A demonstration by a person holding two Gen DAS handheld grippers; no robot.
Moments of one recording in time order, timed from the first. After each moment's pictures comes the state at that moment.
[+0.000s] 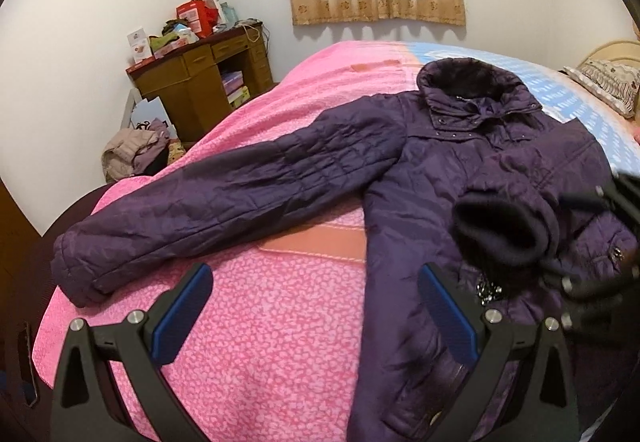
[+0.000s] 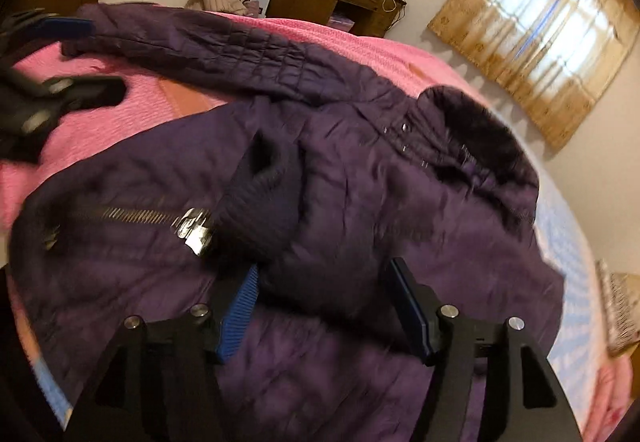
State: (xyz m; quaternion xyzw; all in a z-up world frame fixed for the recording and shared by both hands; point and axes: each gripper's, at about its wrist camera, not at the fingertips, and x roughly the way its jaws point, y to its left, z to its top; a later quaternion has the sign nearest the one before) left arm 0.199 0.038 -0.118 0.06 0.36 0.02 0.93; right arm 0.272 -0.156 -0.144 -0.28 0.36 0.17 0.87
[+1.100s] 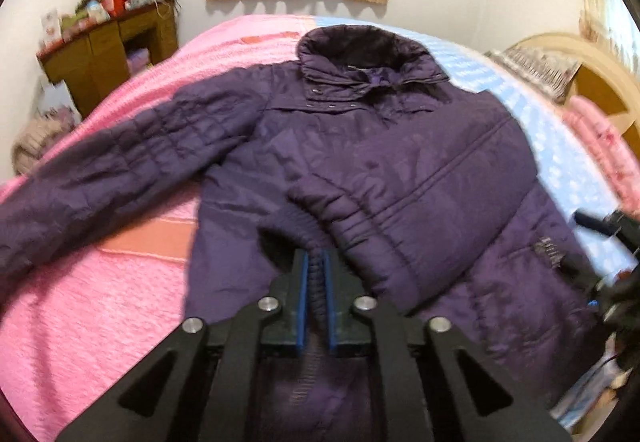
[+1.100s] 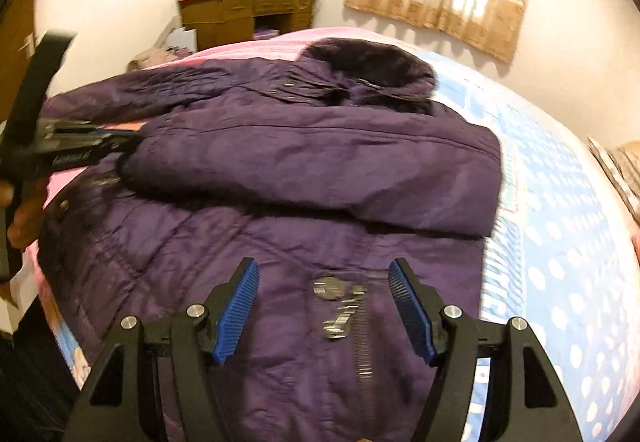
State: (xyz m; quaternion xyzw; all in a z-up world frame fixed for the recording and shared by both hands) left arm 0.223 -0.030 -0.141 0.04 0.41 -0.13 0.90; right arm 0.228 -0.290 -0.130 -0.11 0.38 0.09 0.92
